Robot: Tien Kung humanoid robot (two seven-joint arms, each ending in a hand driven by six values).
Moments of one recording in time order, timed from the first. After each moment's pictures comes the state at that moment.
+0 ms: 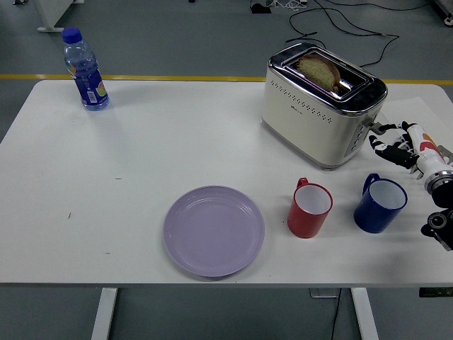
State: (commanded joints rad) left arm -0.13 0.07 -0.81 -0.18 1.25 0.06 0.27; right arm 0.48 -0.44 0.95 1.22 -1.44 -0.38 -0.30
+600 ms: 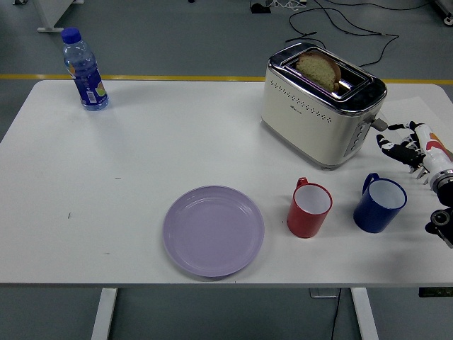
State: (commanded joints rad) left arm -0.14 0.06 -0.80 -0.18 1.22 0.06 0.27; right arm 0.48 -0.44 0.99 1.20 -1.47 -0.38 -0.32
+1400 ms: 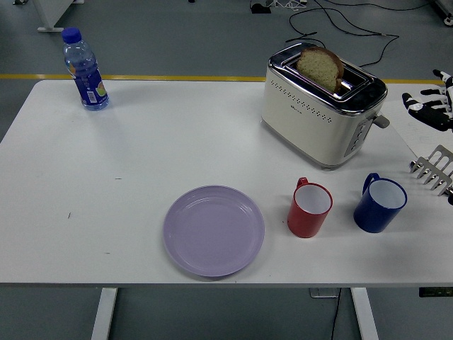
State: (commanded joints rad) left arm -0.13 0.07 -0.80 -0.18 1.23 0.06 0.27; right arm 0.55 -0.47 1.10 1.28 -1.48 -0.37 -0.31
